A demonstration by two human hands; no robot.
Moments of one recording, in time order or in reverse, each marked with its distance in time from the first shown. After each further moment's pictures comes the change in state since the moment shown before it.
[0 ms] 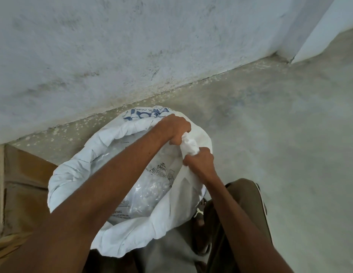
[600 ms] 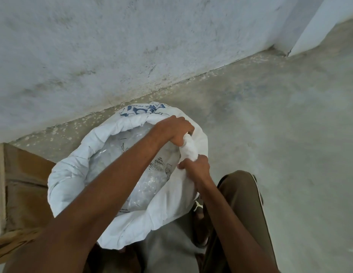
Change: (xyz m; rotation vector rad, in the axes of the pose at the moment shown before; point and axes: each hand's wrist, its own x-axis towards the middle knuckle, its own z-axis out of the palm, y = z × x) left_hand -0.001 0.017 0.015 -0.125 0.044 0.084; right_hand -0.031 0.026 0.008 0.245 -0.031 0.169
